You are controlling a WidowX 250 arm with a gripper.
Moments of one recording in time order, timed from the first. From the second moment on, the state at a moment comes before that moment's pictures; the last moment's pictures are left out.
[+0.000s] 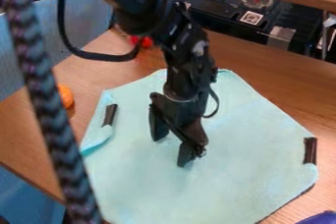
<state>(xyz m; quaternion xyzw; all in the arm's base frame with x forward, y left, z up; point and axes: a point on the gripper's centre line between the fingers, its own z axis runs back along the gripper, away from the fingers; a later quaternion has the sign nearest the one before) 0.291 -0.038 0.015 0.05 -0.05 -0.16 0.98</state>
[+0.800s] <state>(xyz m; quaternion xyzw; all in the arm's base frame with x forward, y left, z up) 0.345 -0.047 0.017 -0.06 -0.07 0.10 0.99</state>
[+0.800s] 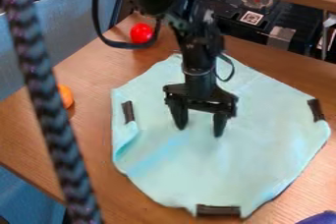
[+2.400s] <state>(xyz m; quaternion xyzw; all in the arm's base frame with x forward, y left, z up) 0.338 -0.060 0.055 -0.12 -0.08 0.14 0.98</state>
